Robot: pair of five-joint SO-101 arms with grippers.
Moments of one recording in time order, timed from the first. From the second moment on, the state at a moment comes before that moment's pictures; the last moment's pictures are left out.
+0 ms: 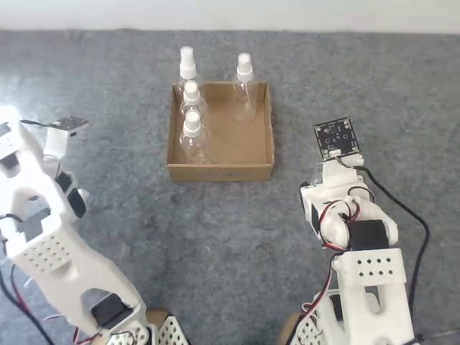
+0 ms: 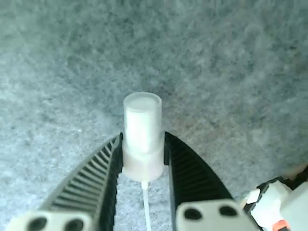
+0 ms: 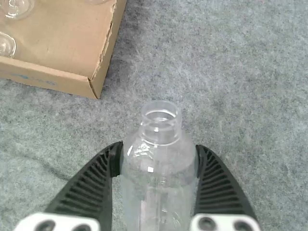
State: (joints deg) left arm -42.4 32.0 -10.6 98.2 -51.9; right arm -8.2 -56.4 58.2 57.6 8.7
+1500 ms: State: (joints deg) left arm -42.5 -10.9 15.0 81.7 -35.4; right arm -8.2 -56.5 60.0 55.7 8.7
